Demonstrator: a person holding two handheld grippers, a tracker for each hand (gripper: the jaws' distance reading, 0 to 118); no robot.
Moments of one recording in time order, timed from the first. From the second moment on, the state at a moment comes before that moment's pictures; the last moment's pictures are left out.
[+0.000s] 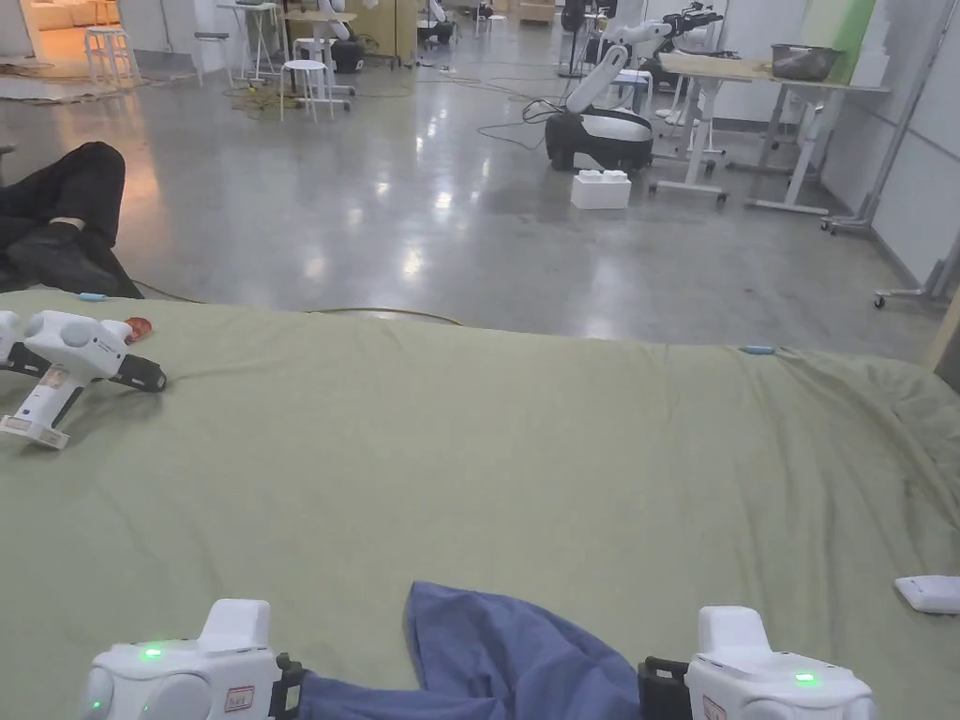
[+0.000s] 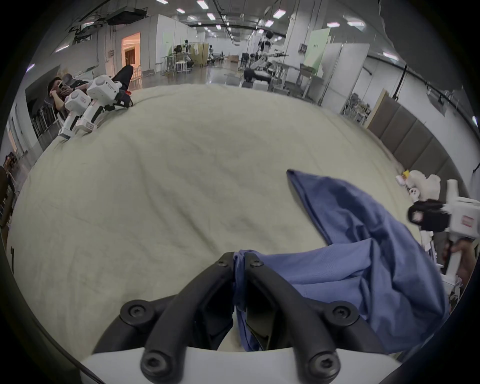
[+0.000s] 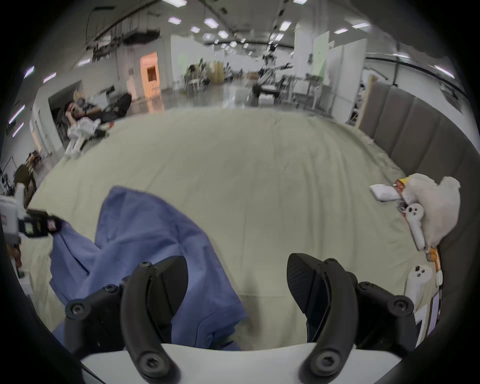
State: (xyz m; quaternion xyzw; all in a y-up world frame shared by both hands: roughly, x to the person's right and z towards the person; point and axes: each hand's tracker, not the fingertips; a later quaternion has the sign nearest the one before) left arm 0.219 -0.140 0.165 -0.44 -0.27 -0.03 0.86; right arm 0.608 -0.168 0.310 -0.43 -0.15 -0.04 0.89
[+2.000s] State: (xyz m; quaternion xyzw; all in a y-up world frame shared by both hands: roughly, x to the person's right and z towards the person) left arm 0.141 0.261 0.076 -0.07 -0.17 -0.03 0.98; right arm 0.644 0.254 0.300 -0.06 -0.27 0.04 0.96
